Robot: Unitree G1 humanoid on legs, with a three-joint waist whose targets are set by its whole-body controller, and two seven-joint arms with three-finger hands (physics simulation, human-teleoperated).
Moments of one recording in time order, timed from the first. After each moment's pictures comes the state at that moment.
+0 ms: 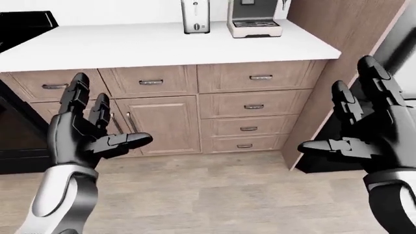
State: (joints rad) left arm -0.20 0.26 0.42 -0.80 -0.60 0.87 0.25; right arm -0.19 -0.32 -0.48 -1.02 0.74 1.00 -0.33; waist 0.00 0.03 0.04
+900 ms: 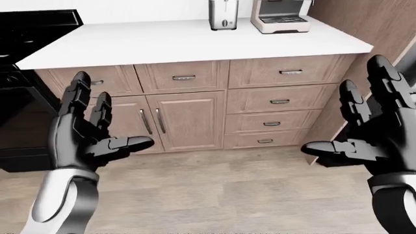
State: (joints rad) left arm -0.18 0.24 0.42 -0.82 -0.60 0.84 0.21; right arm -0.15 -0.33 -0.48 -1.03 0.70 0.95 -0.32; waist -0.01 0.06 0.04
